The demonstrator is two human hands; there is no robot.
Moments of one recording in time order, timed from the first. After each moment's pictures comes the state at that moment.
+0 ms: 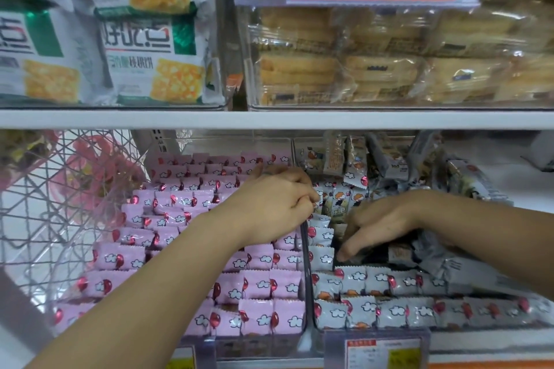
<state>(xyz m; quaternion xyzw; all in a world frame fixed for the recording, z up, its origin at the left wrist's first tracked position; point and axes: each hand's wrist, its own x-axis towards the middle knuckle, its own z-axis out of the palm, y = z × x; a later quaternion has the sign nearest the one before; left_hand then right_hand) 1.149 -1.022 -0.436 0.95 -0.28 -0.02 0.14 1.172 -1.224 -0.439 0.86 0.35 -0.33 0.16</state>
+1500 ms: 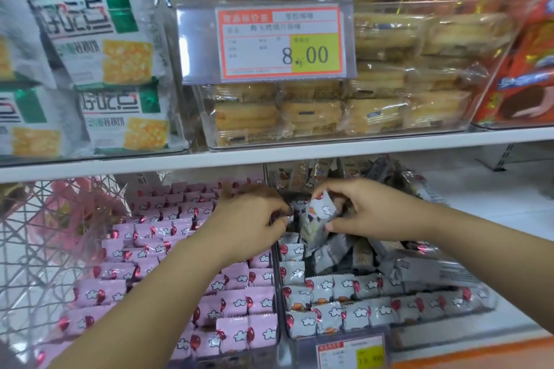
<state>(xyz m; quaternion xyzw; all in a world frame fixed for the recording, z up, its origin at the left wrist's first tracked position) 1.138 -1.031 -0.422 0.97 -0.24 0.03 0.08 1.125 -1.246 -0.403 0.93 0.24 -0.05 -0.27</state>
